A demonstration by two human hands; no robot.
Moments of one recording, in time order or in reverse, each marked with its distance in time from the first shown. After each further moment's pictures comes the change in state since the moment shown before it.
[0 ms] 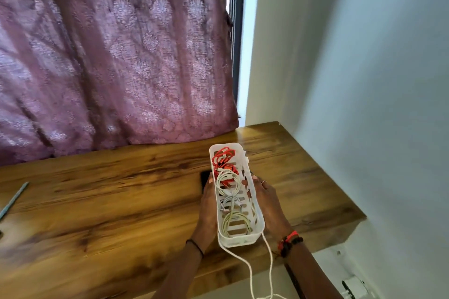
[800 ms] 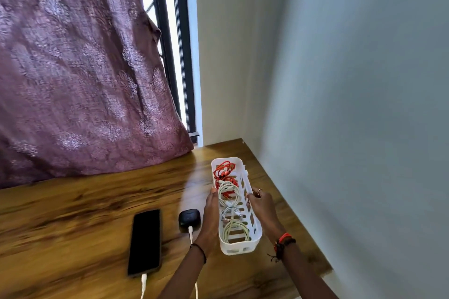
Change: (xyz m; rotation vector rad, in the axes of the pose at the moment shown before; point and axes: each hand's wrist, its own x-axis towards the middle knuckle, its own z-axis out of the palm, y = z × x) left_hand 0.160 -0.035 0.154 0.102 0.024 -0.065; right_hand 0.172 0.022 -0.151 -0.105 0.092 0.071
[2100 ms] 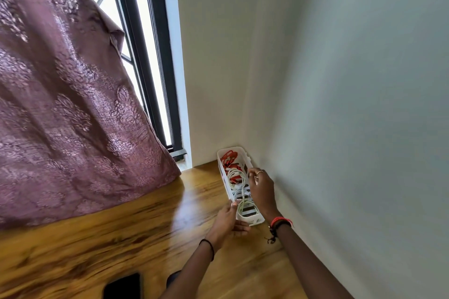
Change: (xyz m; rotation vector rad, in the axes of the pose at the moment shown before) left_hand 0.130 0.046 0.031 0.323 -0.167 -0.190; right_hand 0.194 -0.015 0.016 -0.361 0.324 -0.351
